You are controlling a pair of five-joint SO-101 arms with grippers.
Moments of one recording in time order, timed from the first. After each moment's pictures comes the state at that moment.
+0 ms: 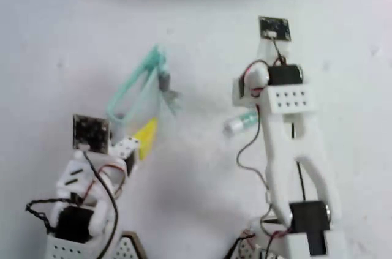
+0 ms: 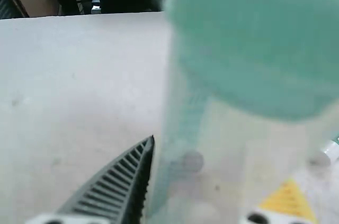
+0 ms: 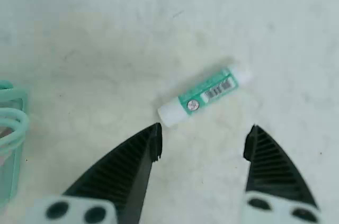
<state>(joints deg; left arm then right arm) 4.5 -104.4 85.9 52.5 4.6 -9.0 -7.7 11.7 77.2 -11.3</state>
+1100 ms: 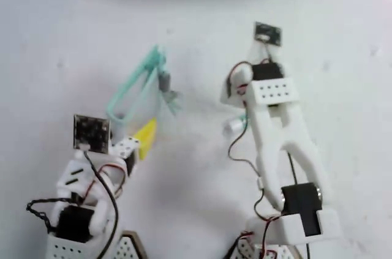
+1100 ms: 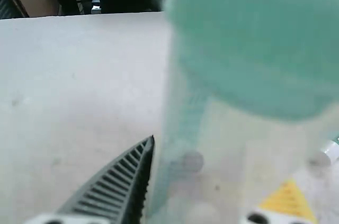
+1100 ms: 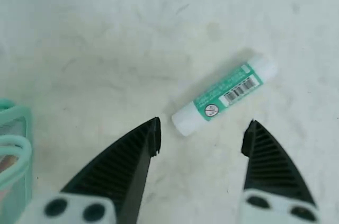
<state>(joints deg) 4.5 -104.4 85.9 52.5 4.6 -12.9 -2.9 13.5 70.9 -18.5</state>
